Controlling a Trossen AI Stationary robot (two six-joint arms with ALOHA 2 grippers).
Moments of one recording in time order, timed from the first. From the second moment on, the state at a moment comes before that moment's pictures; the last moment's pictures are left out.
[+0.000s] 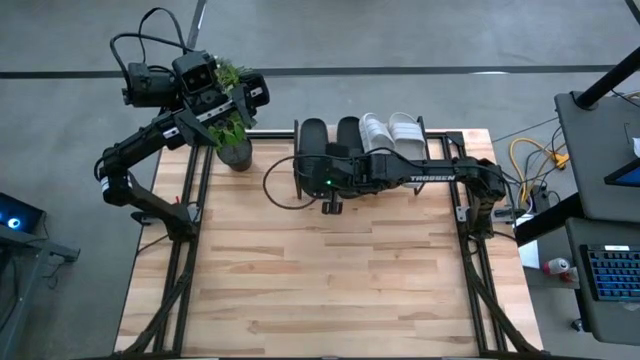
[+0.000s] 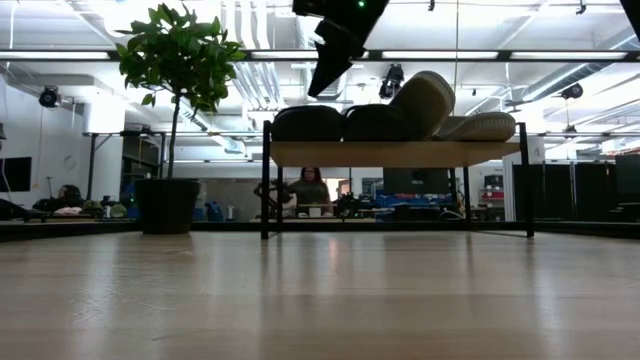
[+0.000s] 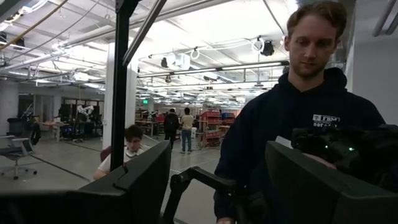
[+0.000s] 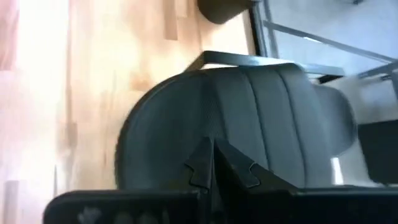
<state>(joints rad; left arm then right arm) 0.44 1.40 1.76 0.83 1.19 -1.12 -0.05 1.87 1.76 -0.81 0.40 -0.23</state>
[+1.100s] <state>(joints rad) 0.44 1.41 1.76 0.83 1.20 -1.11 -0.07 1.86 1.76 -0.77 0.35 -0.27</state>
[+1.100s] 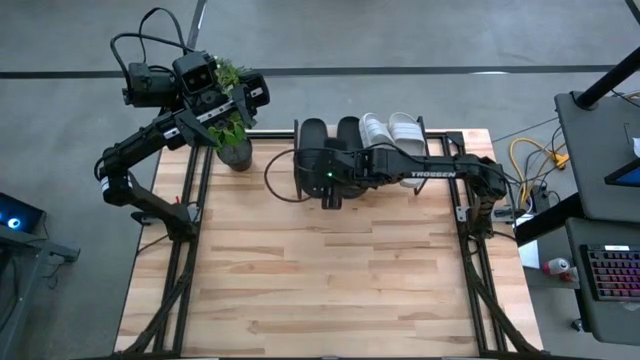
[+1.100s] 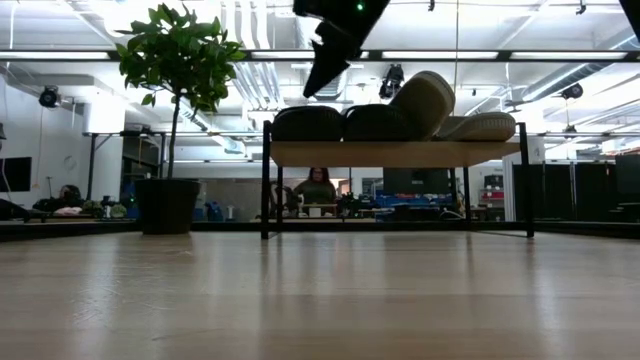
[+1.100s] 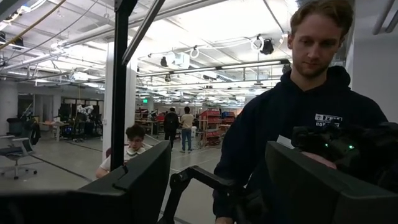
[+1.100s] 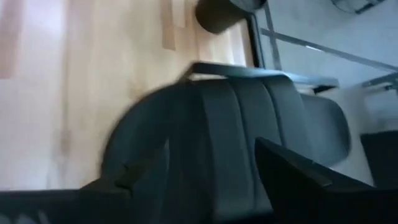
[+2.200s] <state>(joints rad) 0.44 1.41 1.76 0.83 1.20 -1.11 -0.05 1.86 1.61 -0.61 0.67 -0.39</state>
